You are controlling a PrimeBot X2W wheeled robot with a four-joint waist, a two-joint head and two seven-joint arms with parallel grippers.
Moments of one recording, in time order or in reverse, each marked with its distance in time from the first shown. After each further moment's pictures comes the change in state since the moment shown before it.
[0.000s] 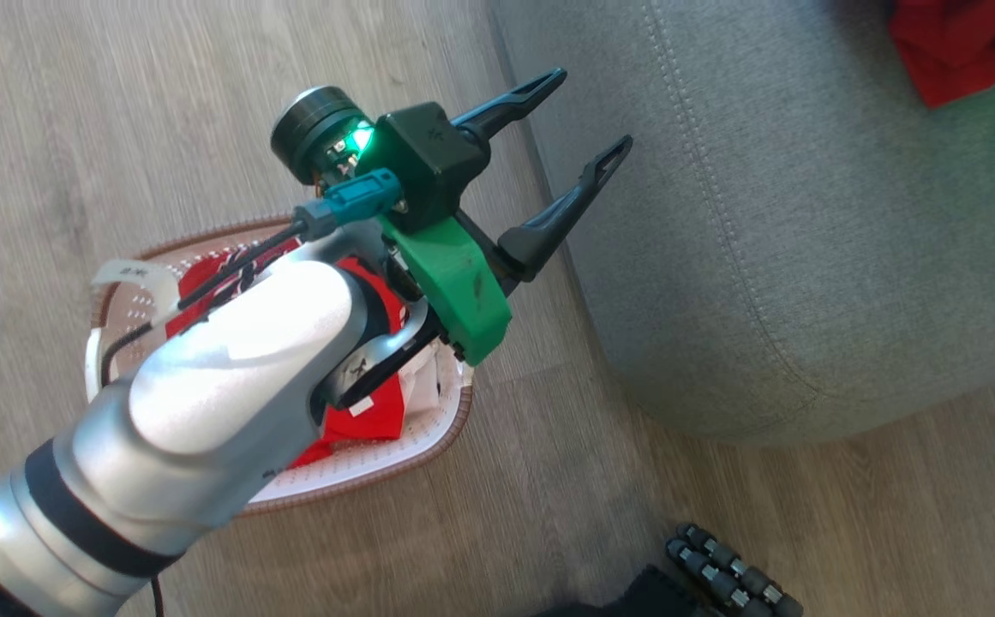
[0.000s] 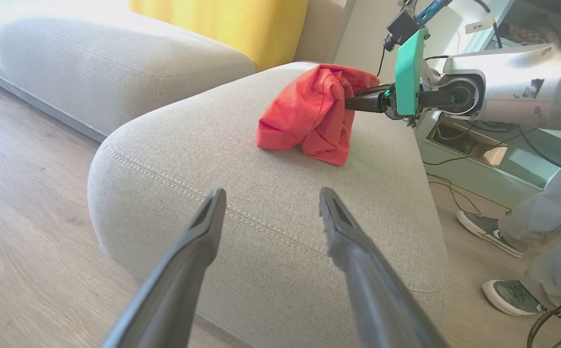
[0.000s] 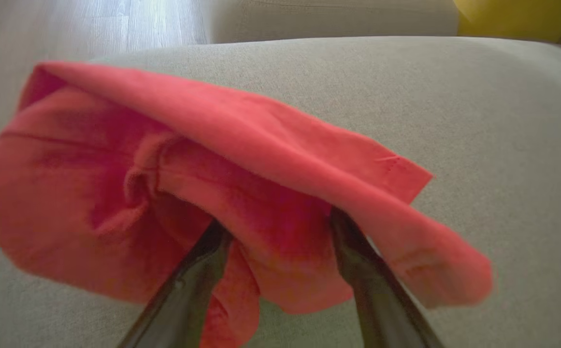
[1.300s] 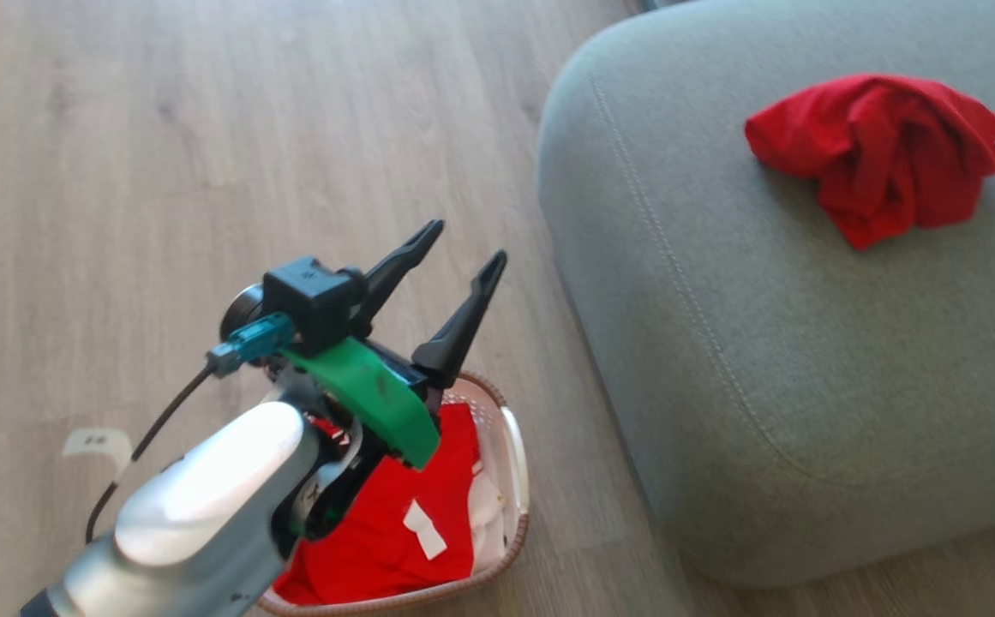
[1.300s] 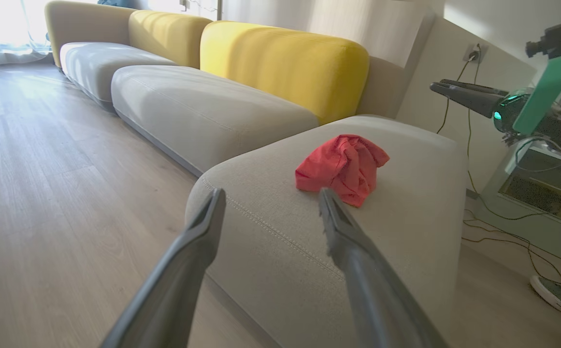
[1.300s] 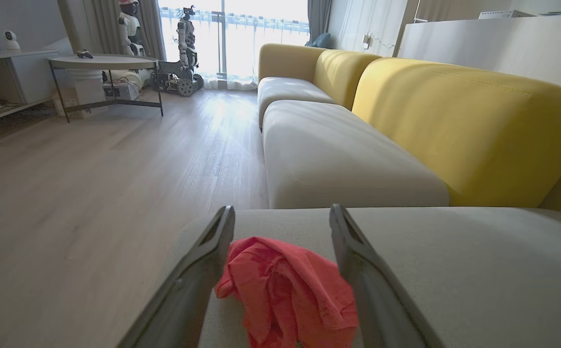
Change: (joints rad) left arm 0.324 0.053 0.058 0.025 -0.135 0.107 -0.173; right arm 0.382 -0.136 -0.031 -0.402 0.037 0.000 -0.130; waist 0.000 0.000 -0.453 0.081
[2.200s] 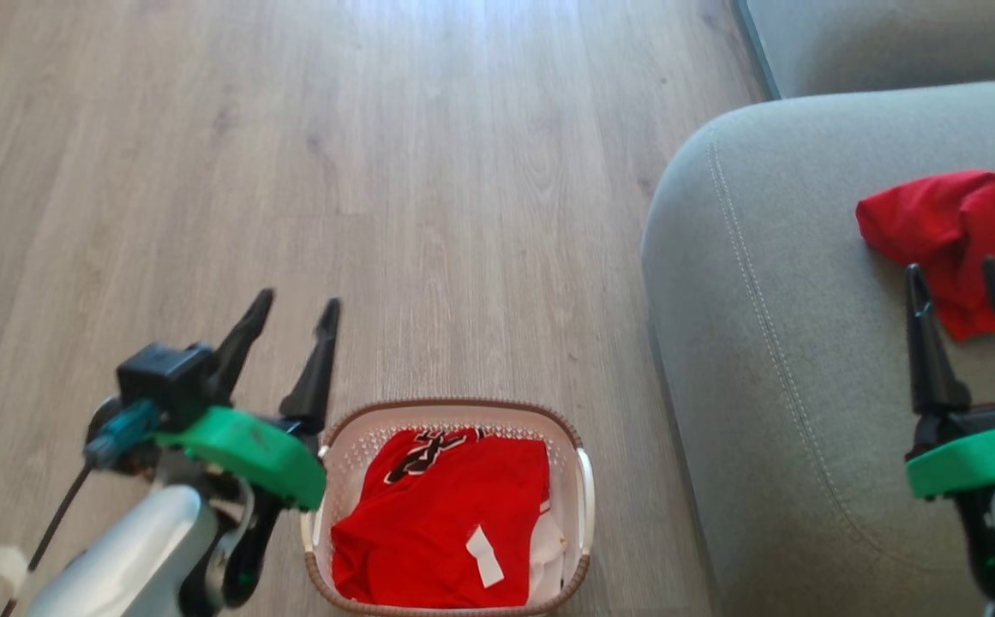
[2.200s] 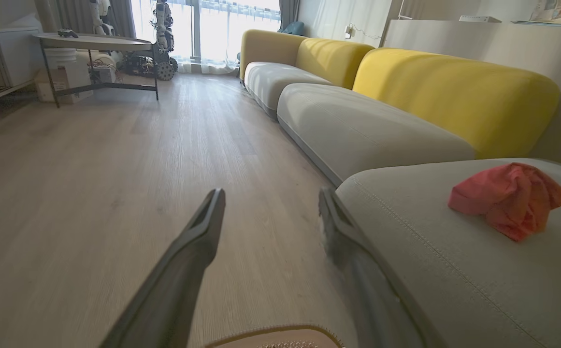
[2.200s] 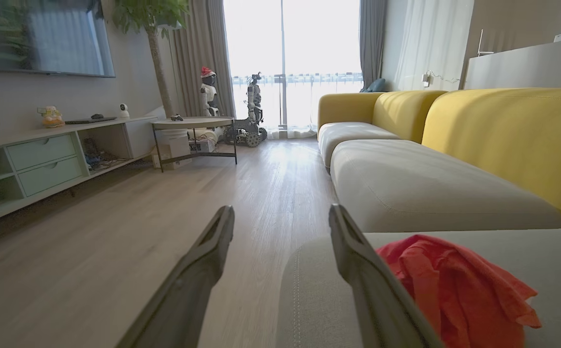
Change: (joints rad) left arm 0.249 0.112 0.170 -0.015 -0.025 0.151 -0.089; right arm 0.603 0.442 -0.384 -0.583 -0.347 0.000 0.013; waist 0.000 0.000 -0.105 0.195
